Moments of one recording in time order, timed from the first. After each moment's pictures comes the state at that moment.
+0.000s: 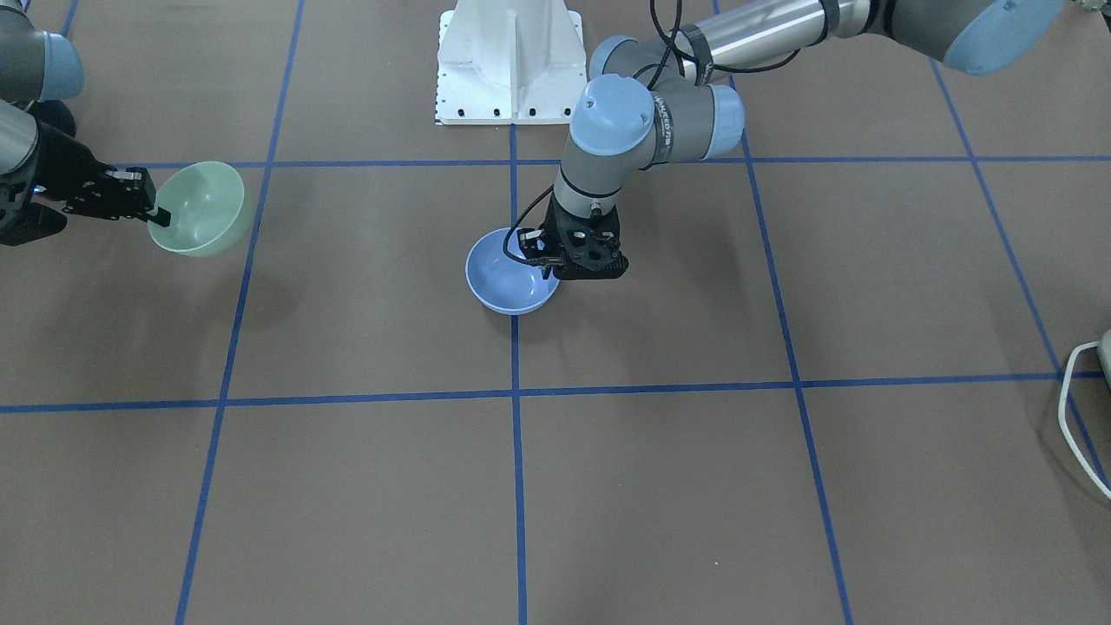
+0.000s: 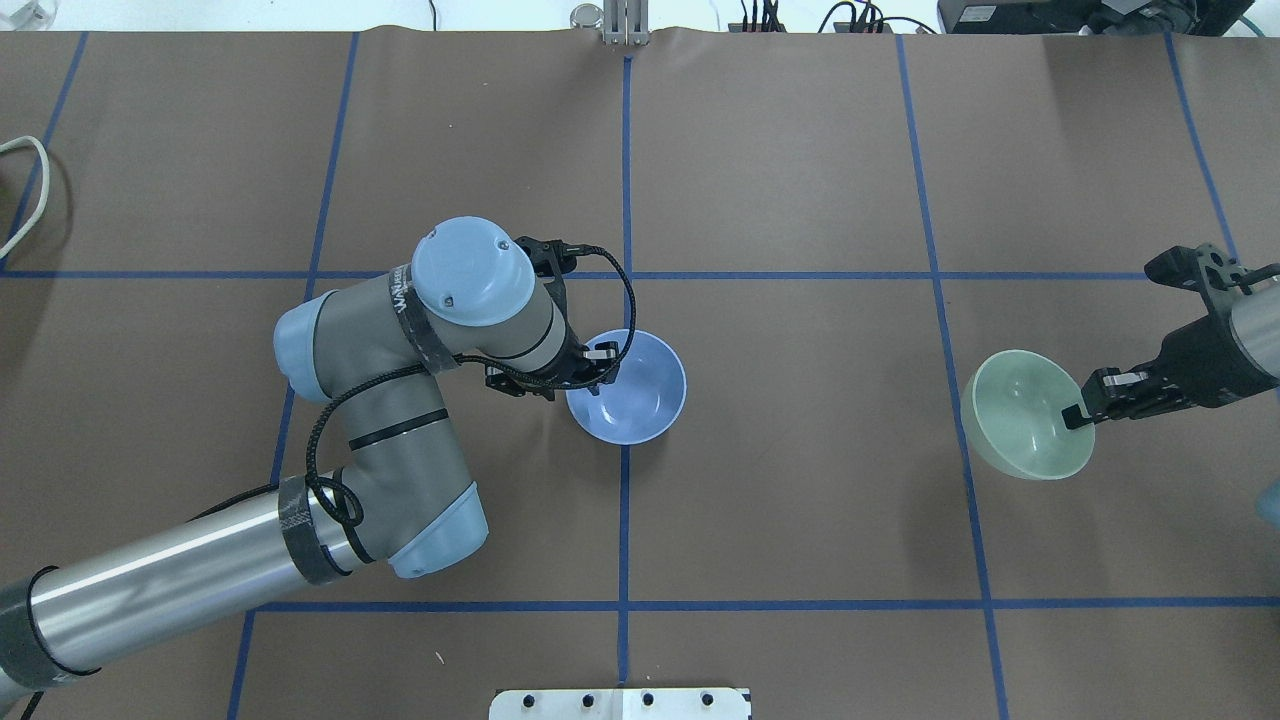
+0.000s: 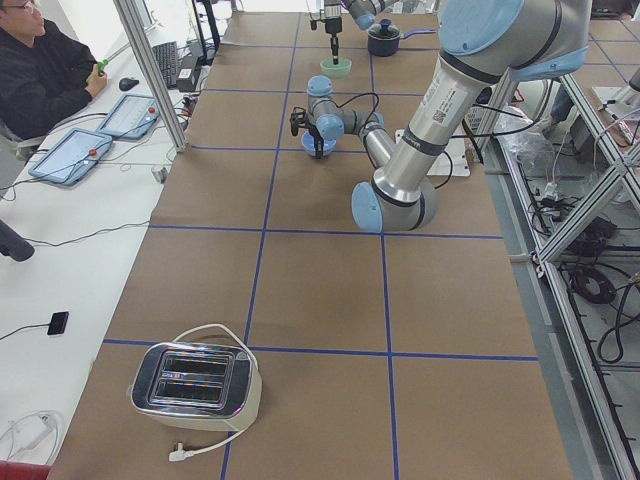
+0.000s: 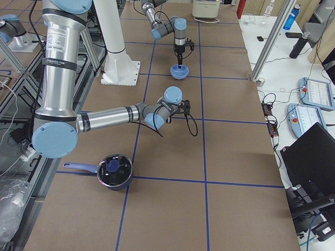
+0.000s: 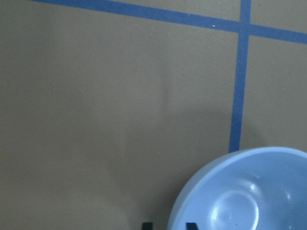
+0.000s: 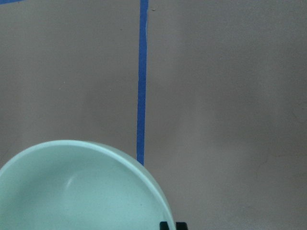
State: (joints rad) left arm -0.52 -2.29 -1.54 -1.80 -1.93 -1.34; right arm 0.95 -1.69 1.83 -0.90 2.46 0.95
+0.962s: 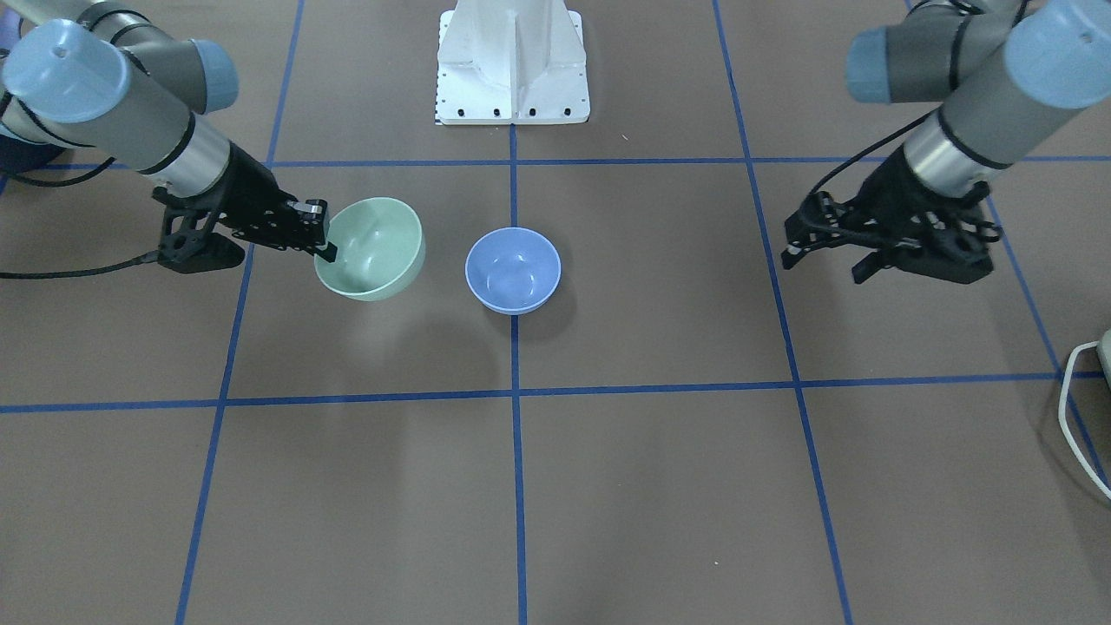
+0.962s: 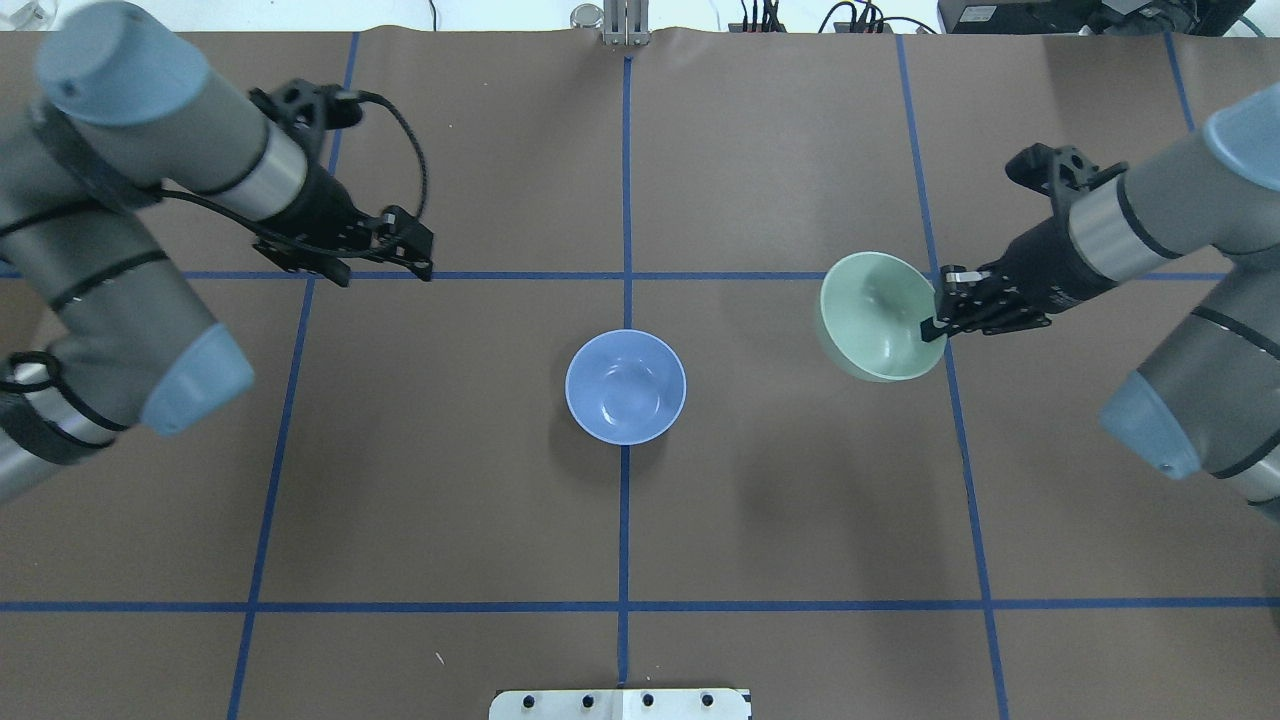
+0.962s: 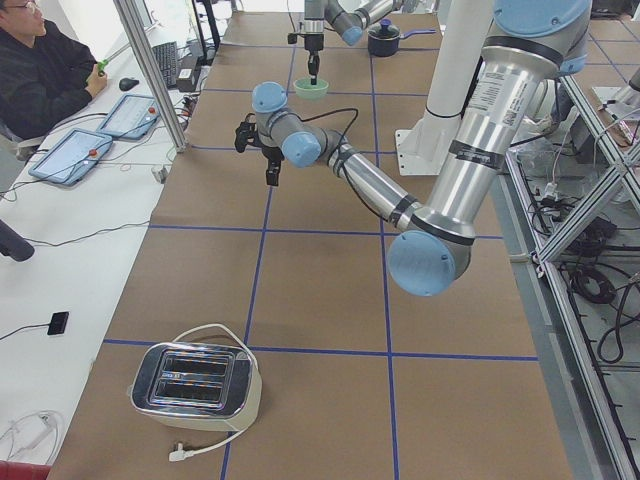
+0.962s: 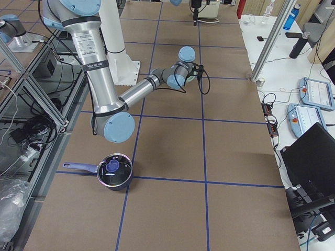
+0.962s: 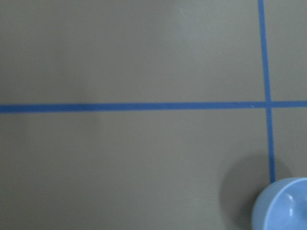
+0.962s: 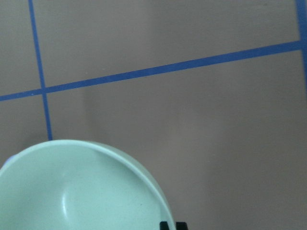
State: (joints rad) left arm -1.09 -1.85 -1.87 -1.72 -2.35 -0.67; right arm 0.77 -1.22 1.82 -1.12 2.23 1.34
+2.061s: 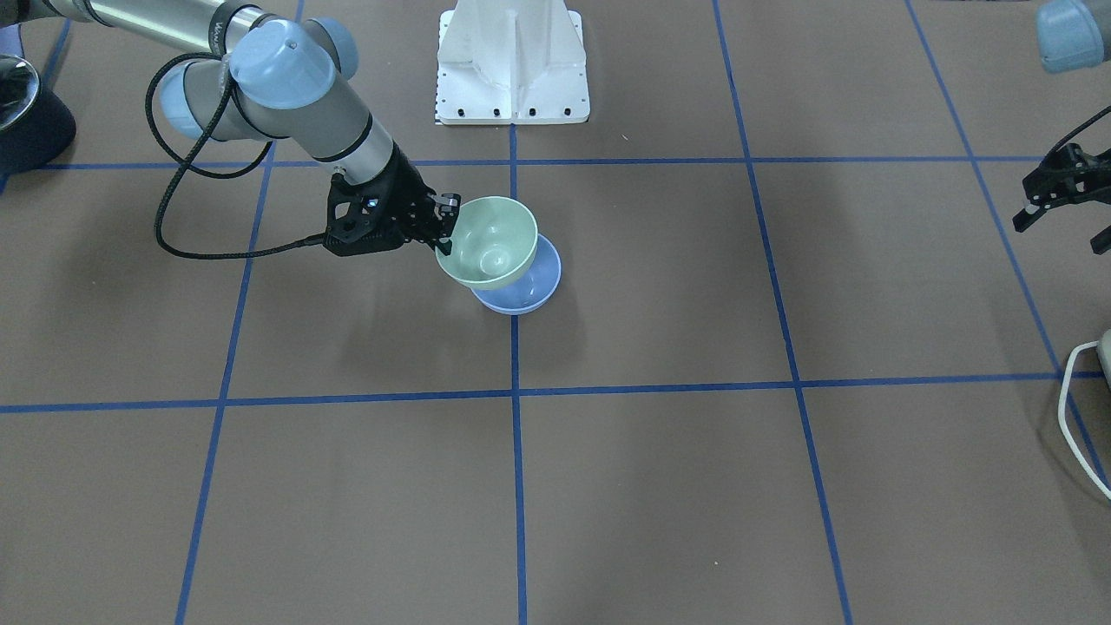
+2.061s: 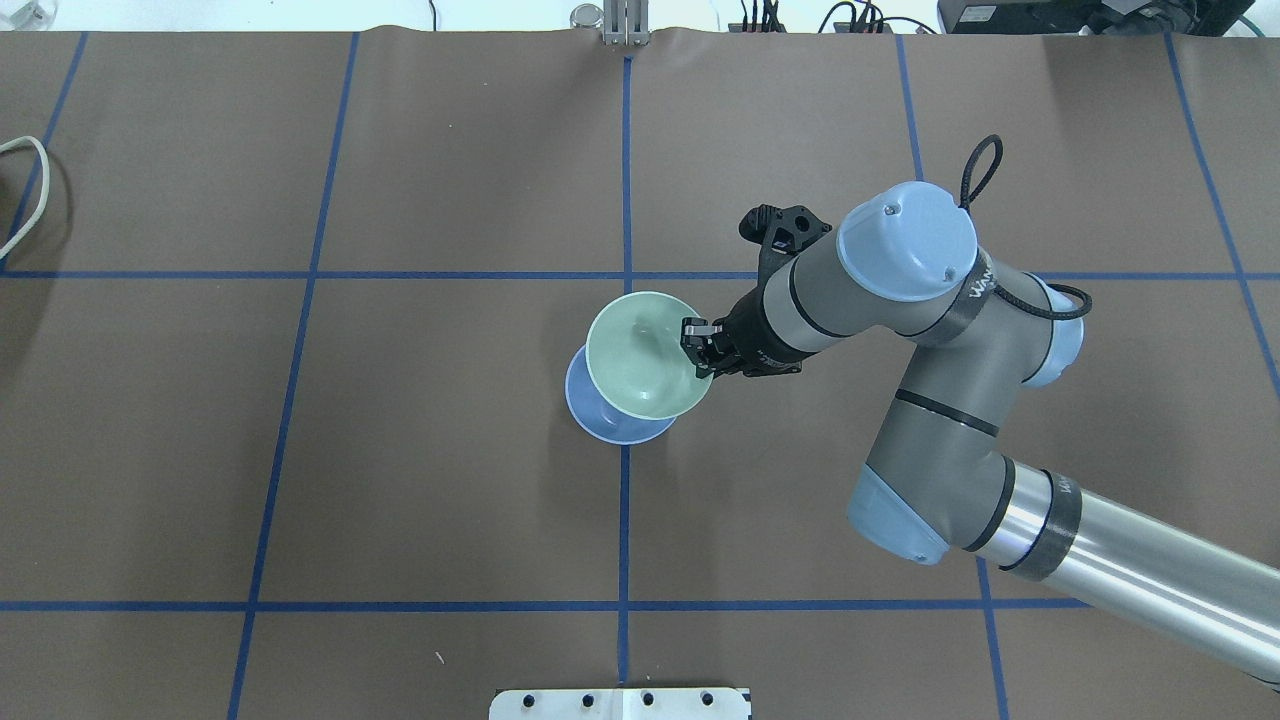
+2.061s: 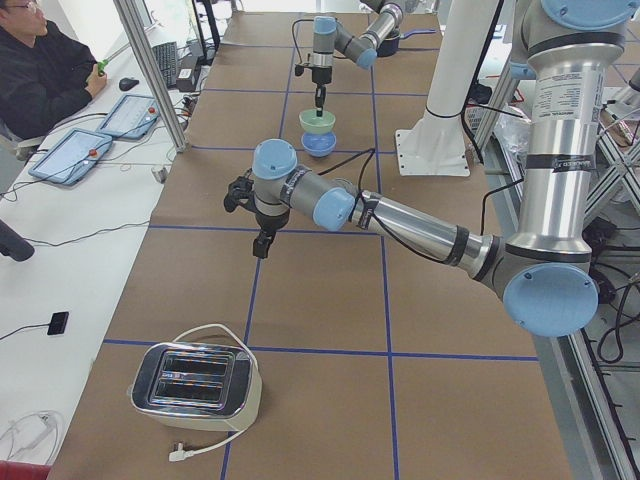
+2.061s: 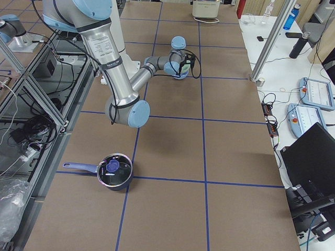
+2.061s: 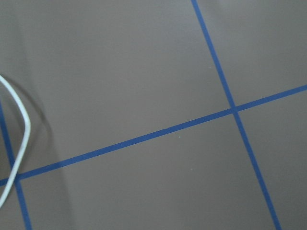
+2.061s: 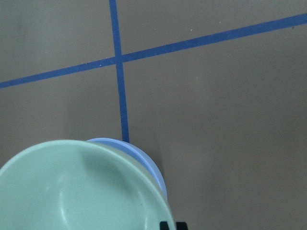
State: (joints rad) left arm -1.36 -1.59 -1.89 -1.73 -2.37 -0.19; right arm 0.59 -1.05 1.72 -1.17 2.03 1.39
